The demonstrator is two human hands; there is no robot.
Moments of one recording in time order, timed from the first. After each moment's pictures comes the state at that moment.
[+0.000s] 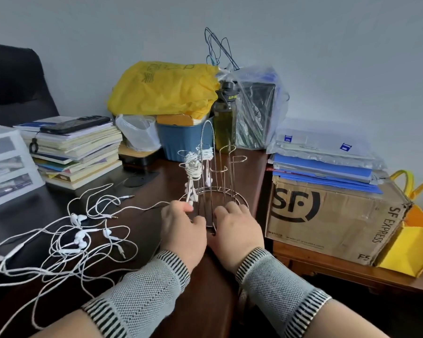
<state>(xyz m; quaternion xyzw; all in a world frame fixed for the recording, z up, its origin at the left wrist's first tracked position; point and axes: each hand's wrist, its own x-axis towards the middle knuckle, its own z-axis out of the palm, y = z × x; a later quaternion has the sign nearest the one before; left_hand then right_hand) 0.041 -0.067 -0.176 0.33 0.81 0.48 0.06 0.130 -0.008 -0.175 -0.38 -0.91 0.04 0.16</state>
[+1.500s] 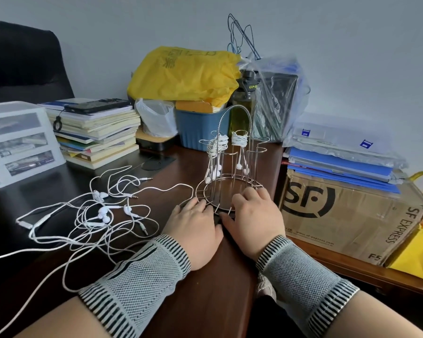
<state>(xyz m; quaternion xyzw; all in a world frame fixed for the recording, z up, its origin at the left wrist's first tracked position) 0.022 -0.100 -0.180 0.57 0.82 0.03 -0.02 0.127 -0.012 -0.183 -0.35 -0.90 -0.05 0.24</state>
